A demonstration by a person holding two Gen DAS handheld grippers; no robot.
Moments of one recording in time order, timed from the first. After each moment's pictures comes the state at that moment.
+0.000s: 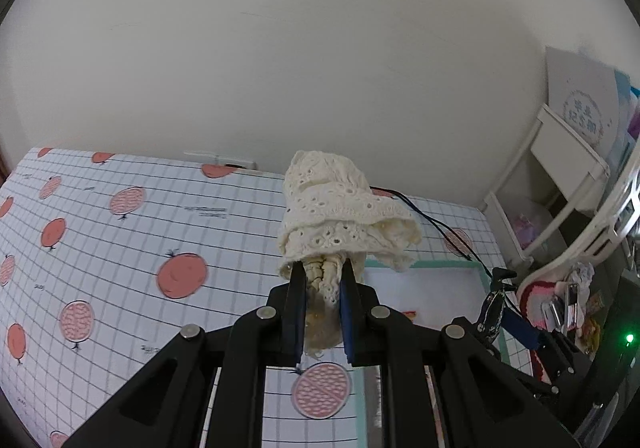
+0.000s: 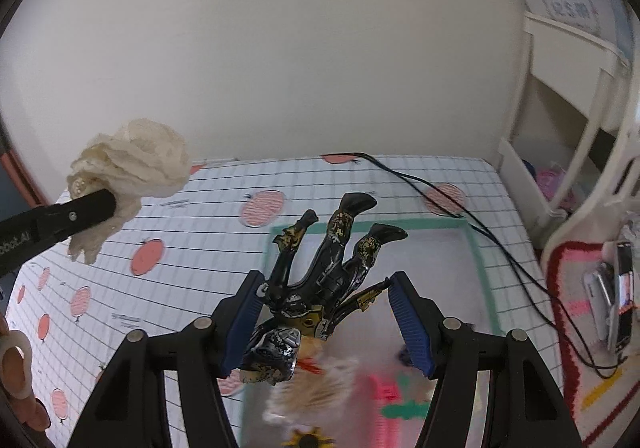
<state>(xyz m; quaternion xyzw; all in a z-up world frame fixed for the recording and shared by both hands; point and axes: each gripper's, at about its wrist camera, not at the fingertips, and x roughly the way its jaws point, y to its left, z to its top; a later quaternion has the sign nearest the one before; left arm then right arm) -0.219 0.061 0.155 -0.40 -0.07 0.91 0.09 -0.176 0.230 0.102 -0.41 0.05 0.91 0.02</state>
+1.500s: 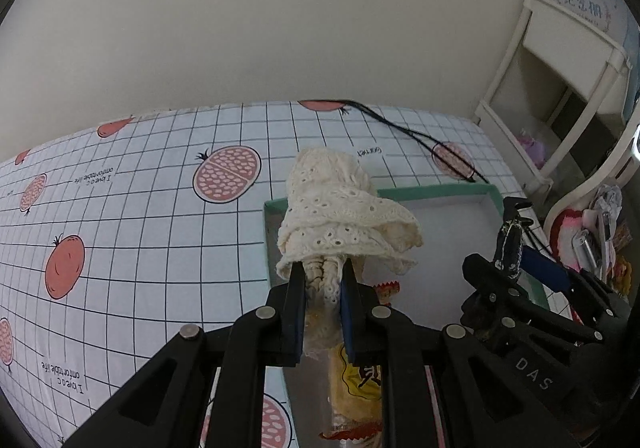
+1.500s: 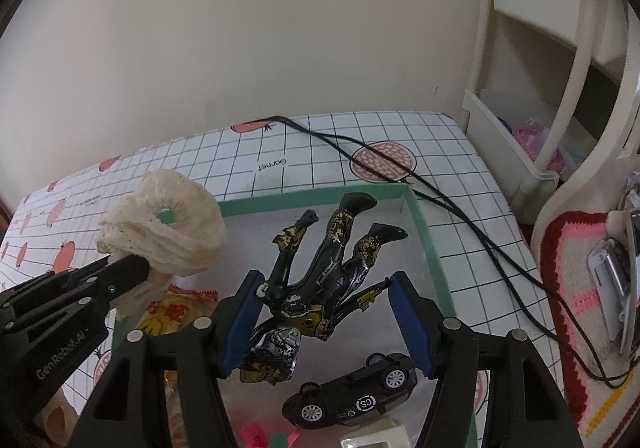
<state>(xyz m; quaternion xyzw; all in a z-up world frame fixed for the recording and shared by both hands) -0.262 0.158 0.044 -0.47 0.00 0.87 0.14 -0.218 0.303 0.028 -0.43 0.06 0.90 0.07</state>
